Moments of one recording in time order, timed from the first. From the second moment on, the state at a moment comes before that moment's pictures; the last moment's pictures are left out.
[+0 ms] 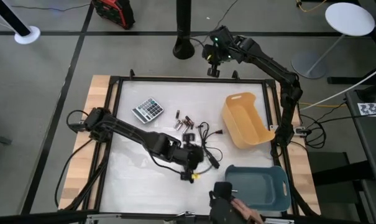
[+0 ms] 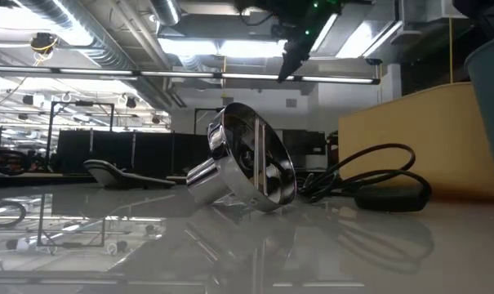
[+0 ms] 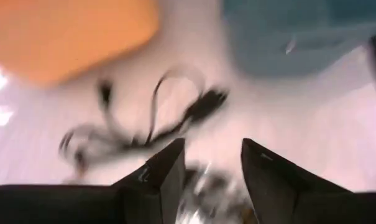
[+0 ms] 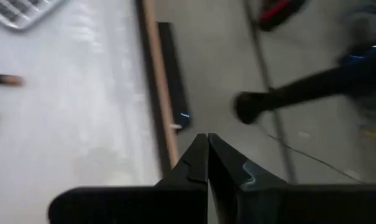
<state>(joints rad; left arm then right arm) -0.35 1.93 1.75 -0.78 -0.35 -0.20 -0.64 1.91 2.10 -1.01 0.01 -0.60</state>
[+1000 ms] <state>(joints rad) -0.20 1.93 1.45 -1.20 -0.44 -0.55 -0.85 2.07 2.20 -1.10 -0.05 -0.76</state>
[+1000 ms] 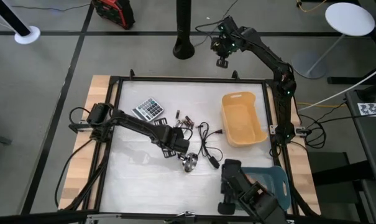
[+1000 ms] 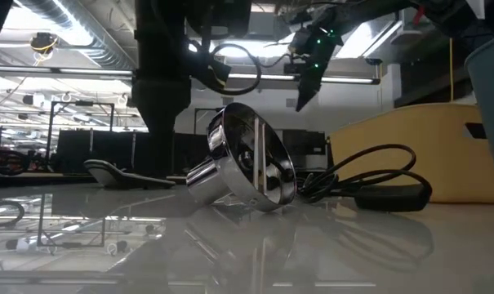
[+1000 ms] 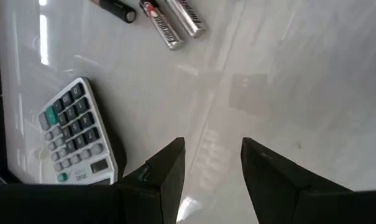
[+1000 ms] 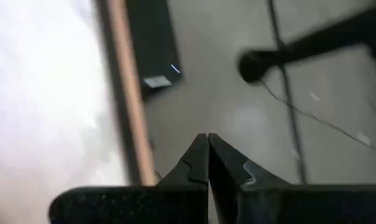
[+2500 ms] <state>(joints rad) -0.28 1.34 0.74 -0.87 -0.54 -0.62 -0.27 2.13 1.87 -1.12 -0.26 -0.34</state>
